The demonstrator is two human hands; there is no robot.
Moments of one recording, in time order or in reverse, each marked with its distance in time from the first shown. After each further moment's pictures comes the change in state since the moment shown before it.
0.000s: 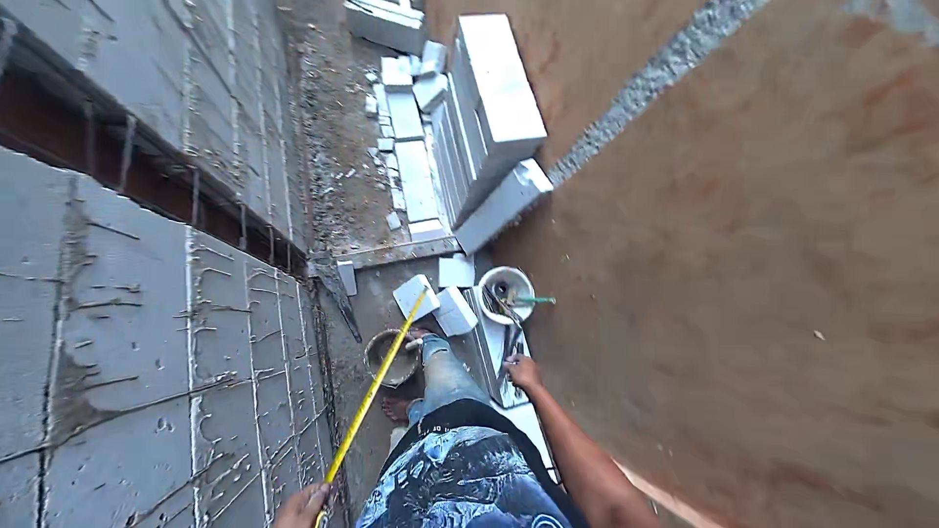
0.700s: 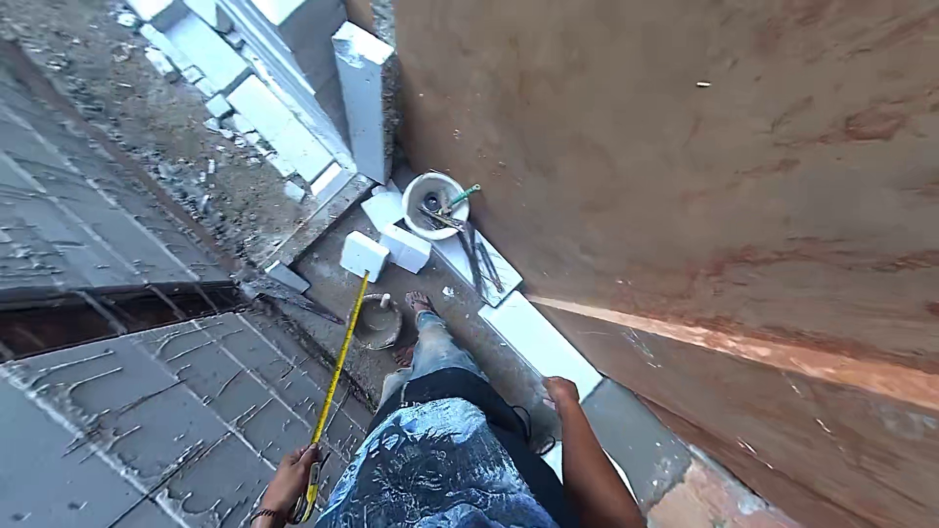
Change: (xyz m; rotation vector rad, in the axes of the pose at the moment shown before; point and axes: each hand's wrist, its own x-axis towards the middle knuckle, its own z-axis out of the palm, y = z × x) left_hand 0.088 0.063 -0.008 0.367 -0.060 -0.124; right_hand -0.121 0.274 0.066 0.741 0.155 0.774
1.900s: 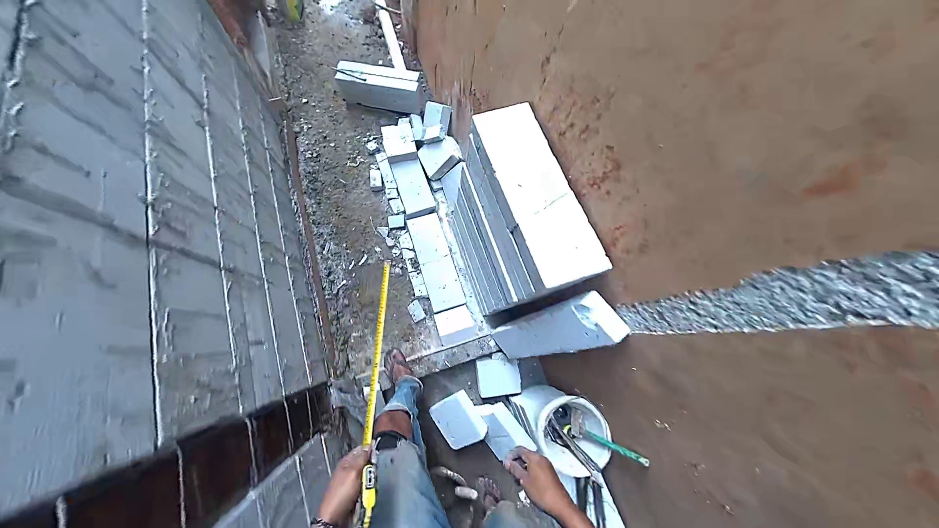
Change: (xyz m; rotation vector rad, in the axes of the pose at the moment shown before) left_hand 0.244 0.291 -0.361 -0.843 0.086 0.139; right_hand -0.295 -0.535 0.394 -0.943 -0.425 -0.883
